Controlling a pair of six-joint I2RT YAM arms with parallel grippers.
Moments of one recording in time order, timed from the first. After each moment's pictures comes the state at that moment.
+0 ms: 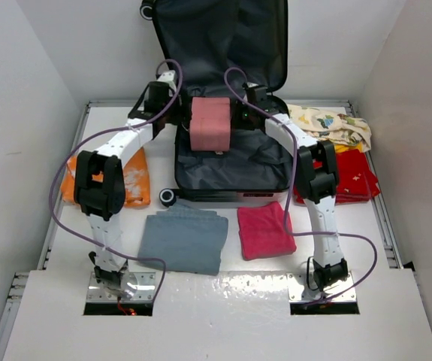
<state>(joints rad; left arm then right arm) -0.26 1.98 1.65 -0.15 0.00 -0.27 0.34 2.34 1.95 -0.32 -0.10 0.36</state>
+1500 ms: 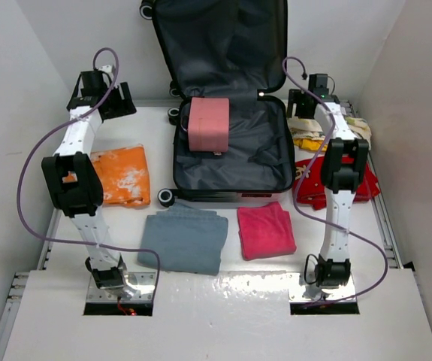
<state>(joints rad) 0.13 1.97 1.82 -0.48 0.16 -0.14 -0.05 2.44 2.15 -0.50 -0.03 0.04</state>
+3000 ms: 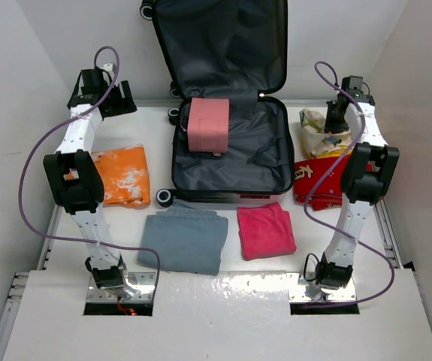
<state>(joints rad) 0.14 2.02 1.88 -0.49 0.18 -0.12 -0.20 2.19 1.94 -0.75 0.01 0.01</state>
